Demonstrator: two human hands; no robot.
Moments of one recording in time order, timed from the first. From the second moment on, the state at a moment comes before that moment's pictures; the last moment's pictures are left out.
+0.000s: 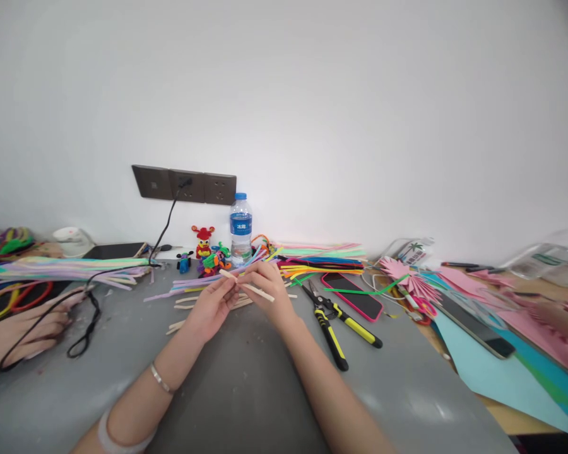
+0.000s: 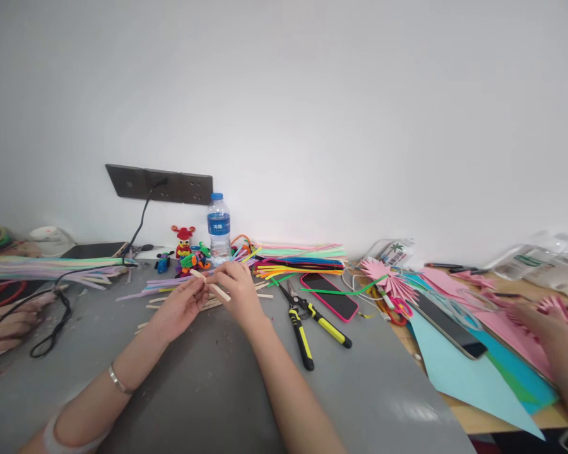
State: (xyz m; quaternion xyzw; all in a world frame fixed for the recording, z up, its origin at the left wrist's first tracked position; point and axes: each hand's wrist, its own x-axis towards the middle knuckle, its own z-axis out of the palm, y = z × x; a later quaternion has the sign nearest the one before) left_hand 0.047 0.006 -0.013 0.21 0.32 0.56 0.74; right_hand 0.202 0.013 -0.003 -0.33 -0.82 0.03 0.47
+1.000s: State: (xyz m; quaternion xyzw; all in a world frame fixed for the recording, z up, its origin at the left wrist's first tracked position) left_hand 0.033 -0.007 0.000 0.61 0.31 0.26 0.68; right_hand 0.229 0.011 0.020 -0.21 -0.66 0.63 0.34
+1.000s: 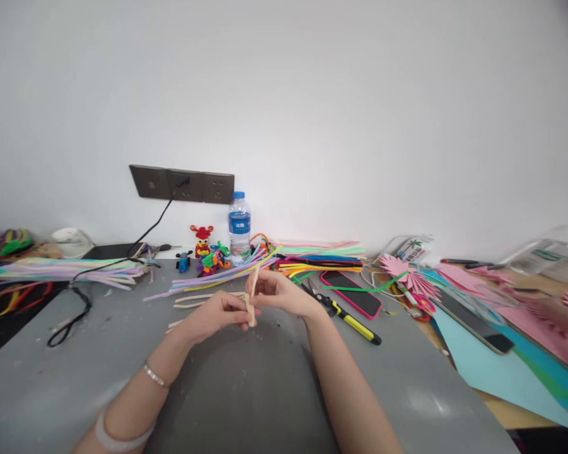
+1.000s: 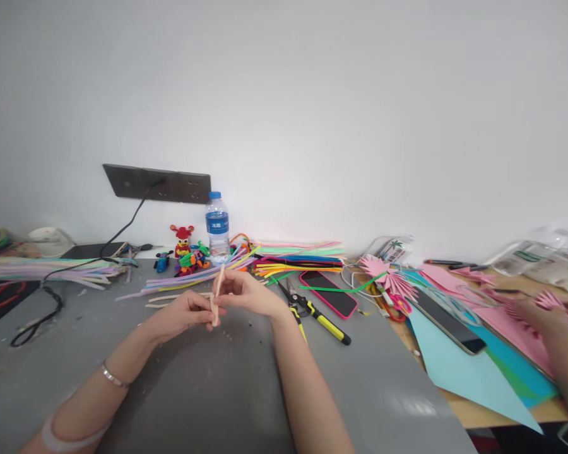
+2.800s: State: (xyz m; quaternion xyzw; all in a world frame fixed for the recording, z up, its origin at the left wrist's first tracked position) left_hand 0.035 0.009 -0.011 0.50 0.40 0.57 0.52; right_hand 0.211 0.023 -0.003 -0.35 -0.54 0.61 0.46
